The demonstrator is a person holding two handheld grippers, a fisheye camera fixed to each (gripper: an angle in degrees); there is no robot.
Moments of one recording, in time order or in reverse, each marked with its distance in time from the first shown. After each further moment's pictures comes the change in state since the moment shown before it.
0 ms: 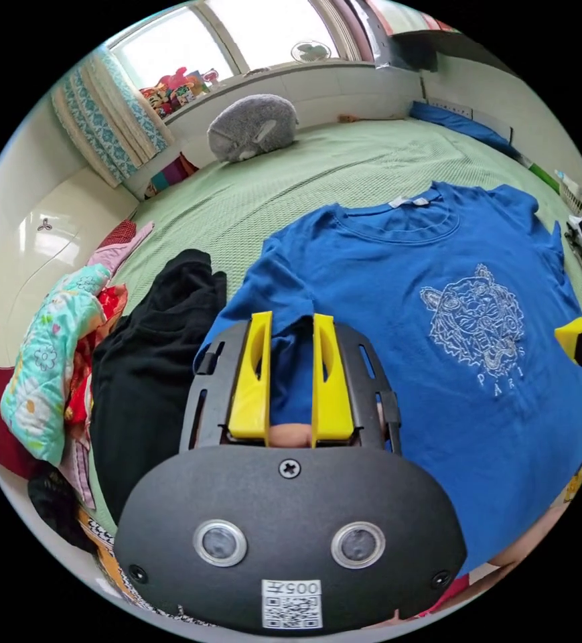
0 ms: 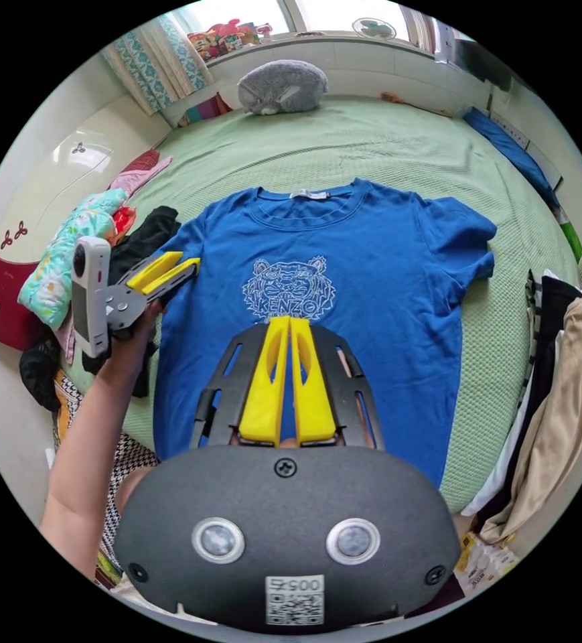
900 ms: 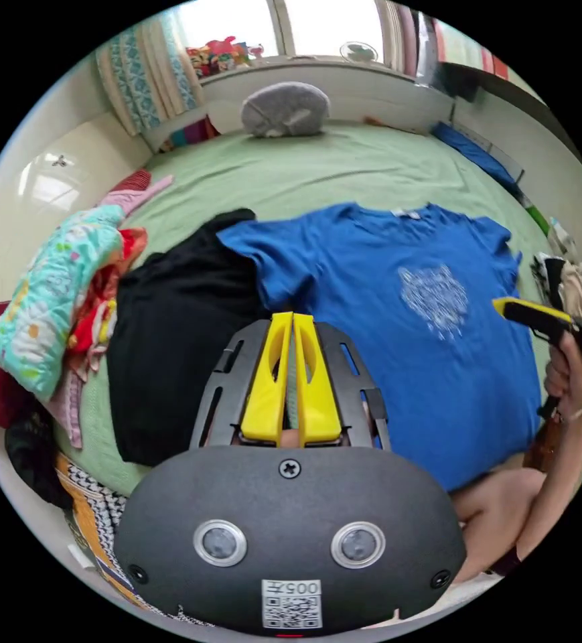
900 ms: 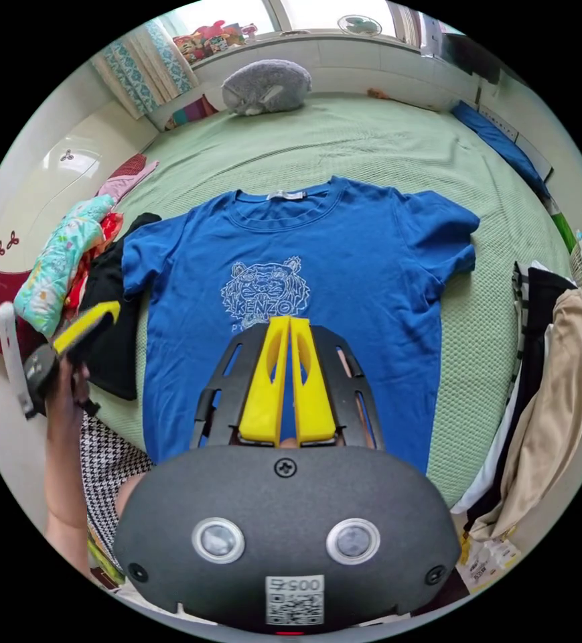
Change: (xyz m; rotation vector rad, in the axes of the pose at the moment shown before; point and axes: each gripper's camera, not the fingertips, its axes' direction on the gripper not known) left arm -0.019 0.065 -0.066 -0.129 0.209 -0.154; right arm 0.005 0.003 0.004 -0.019 0.034 0.023
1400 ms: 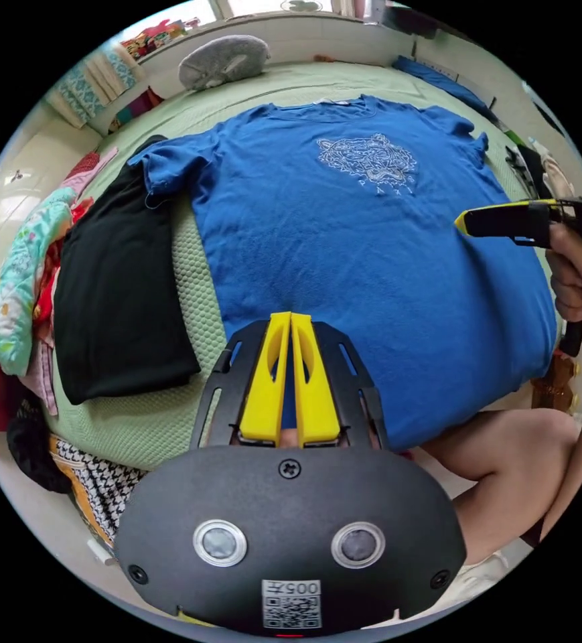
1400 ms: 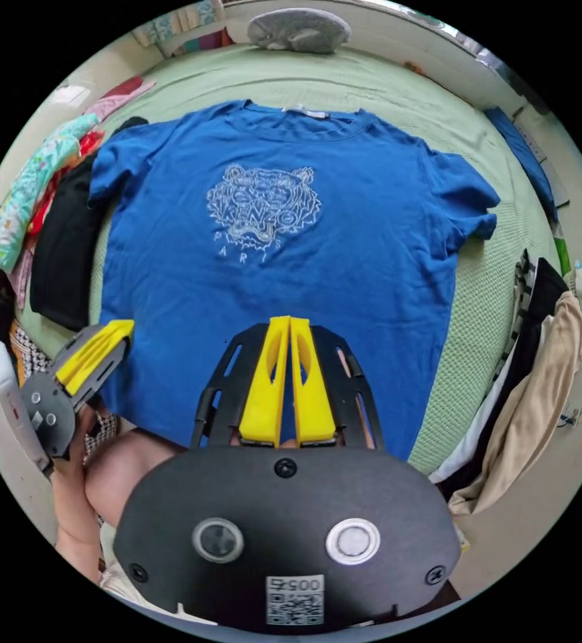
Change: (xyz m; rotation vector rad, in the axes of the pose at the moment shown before) left arm 0.084 0.084 0.030 -0.184 -0.058 0.150; right arm -0.032 0.046 0.044 -0.268 0.183 -0.135
